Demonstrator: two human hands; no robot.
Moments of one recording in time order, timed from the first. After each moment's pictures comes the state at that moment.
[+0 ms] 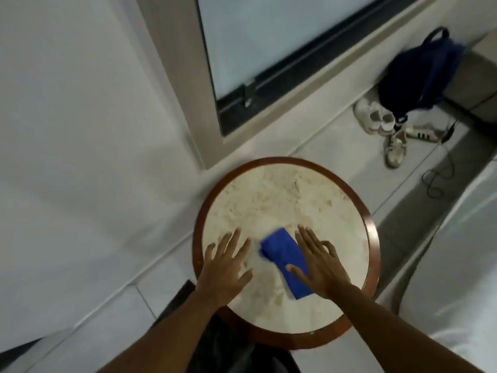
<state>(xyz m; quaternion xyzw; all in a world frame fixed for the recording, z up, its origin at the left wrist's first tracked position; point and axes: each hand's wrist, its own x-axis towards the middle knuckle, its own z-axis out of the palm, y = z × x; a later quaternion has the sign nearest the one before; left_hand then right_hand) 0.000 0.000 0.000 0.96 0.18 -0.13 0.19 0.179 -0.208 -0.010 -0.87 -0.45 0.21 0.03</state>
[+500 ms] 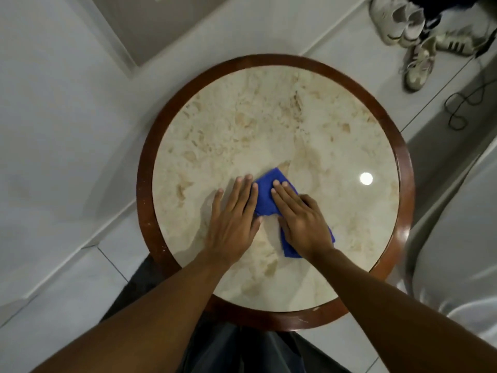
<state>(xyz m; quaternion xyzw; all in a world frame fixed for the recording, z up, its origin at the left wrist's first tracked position) 0.052 -0.049 -0.181 0.99 0.14 -0.04 0.08 0.169 -0.206 -0.179 -0.85 -0.49 0.04 0.16</state>
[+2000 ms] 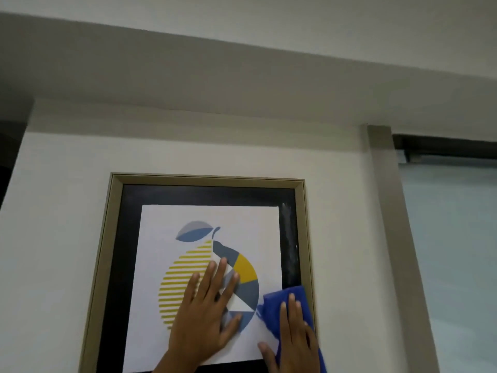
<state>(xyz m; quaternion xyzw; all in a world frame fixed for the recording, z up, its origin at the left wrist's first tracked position) -0.229 0.313 0.728 0.77 0.33 0.39 -0.37 -0.030 0.247 0.666 -0.56 -0.56 -0.40 0.47</state>
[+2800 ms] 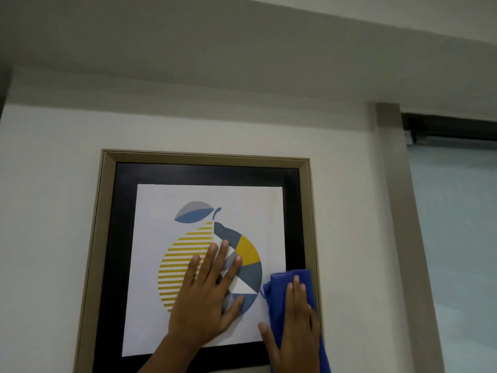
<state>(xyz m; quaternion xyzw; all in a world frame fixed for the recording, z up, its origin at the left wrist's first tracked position) -0.228 0.312 0.730 0.76 0.31 0.42 -0.39 -0.038 0.252 0.654 -0.58 -0.54 -0.34 0.50</state>
